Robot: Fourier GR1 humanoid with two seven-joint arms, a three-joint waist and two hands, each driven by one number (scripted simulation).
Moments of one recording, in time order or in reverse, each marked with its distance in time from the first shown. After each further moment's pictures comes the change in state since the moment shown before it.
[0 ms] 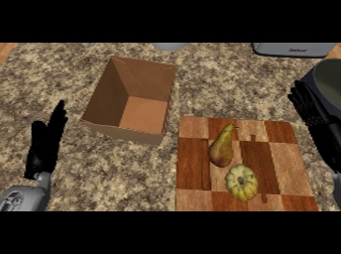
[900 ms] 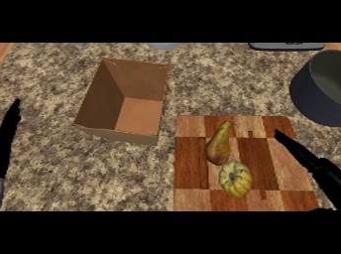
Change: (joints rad) left arm 0.049 0.179 0.108 0.028 -0.083 -0.059 -0.111; right arm 0.237 -0.240 0.209 -0.266 0.422 -0.052 0.122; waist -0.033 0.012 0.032
